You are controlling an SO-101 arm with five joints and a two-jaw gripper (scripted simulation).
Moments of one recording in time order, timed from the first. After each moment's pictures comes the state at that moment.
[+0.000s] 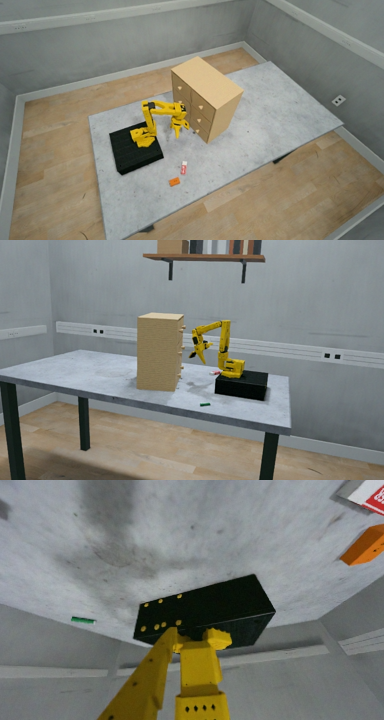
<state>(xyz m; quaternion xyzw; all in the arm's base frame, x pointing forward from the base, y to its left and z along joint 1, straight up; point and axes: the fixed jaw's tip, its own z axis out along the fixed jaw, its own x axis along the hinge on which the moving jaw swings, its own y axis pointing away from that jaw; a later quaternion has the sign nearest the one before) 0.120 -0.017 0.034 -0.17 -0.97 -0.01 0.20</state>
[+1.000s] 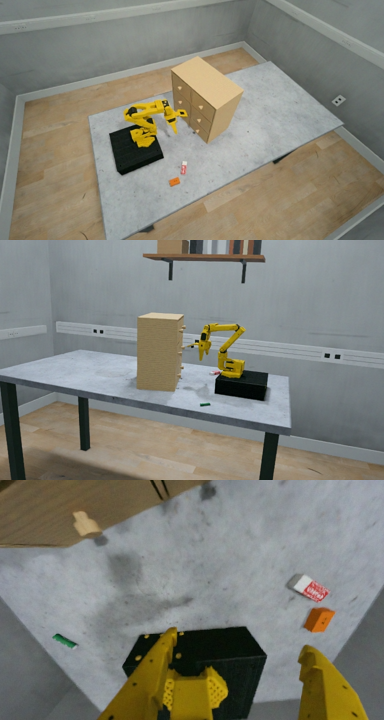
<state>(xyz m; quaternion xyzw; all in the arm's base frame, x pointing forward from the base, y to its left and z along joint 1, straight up) 0.137 0.001 0.052 -0.04 -1.00 0.00 -0.07</state>
